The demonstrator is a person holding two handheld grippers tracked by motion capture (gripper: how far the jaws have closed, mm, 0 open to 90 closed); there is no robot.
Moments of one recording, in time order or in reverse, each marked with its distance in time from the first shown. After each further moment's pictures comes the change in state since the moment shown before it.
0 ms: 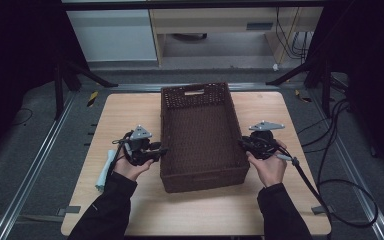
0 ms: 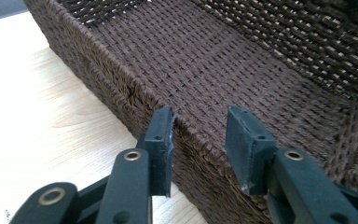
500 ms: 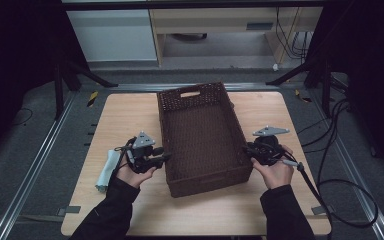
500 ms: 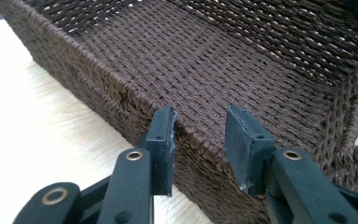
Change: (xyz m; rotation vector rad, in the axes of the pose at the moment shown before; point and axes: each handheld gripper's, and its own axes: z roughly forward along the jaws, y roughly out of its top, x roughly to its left) left arm -0.022 -0.006 -0.007 -0.010 -0.009 0.022; right arm 0.002 -0.010 -0.019 0.061 -0.014 -0.015
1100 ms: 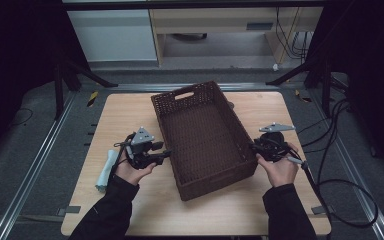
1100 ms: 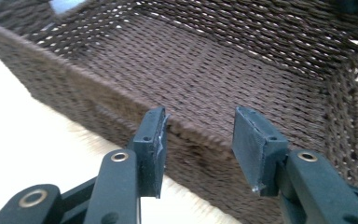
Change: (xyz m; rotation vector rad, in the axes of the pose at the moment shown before) left arm 0.011 0.008 0.000 -0.044 -0.004 0.015; right arm -0.017 0.001 -0.001 0.004 -0.051 0.045
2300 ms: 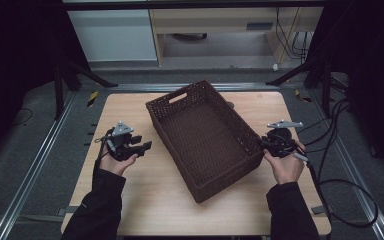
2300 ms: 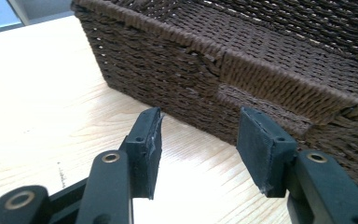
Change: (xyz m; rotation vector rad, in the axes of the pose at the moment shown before) left arm 0.057 -0.016 -0.011 0.025 0.126 -0.103; right arm -0.023 0.001 0.002 0.004 -0.067 0.054
